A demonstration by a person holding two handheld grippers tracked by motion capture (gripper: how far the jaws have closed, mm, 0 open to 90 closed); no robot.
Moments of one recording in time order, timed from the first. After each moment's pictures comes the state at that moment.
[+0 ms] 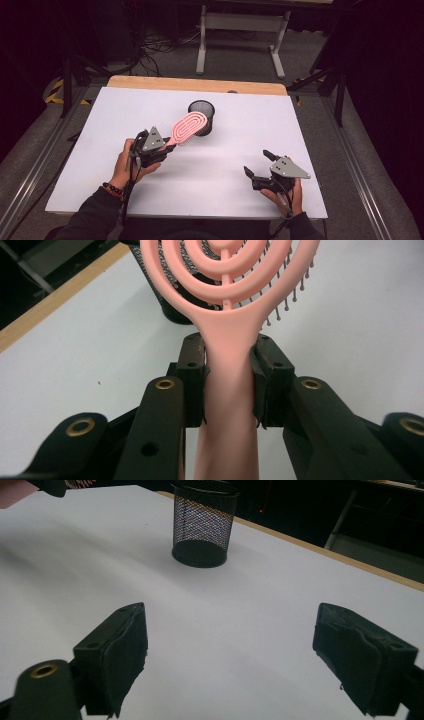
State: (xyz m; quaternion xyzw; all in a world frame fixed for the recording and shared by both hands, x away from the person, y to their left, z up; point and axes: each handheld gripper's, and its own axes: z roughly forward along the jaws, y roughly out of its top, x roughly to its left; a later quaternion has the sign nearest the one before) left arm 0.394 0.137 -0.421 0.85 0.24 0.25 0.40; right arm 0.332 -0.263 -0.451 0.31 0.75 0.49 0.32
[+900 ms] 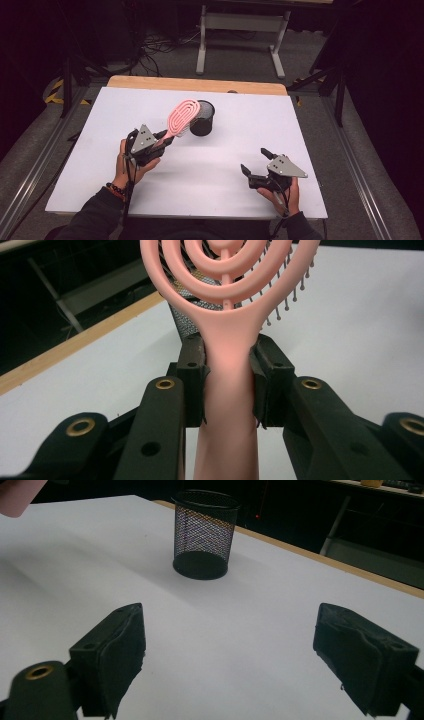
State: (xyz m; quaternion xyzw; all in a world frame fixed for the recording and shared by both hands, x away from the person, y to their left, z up) left arm 0.391 0.145 -0.422 0.78 0.26 0.28 0.50; right arm 0.332 -0.252 -0.445 0.32 0.74 0.50 0.33
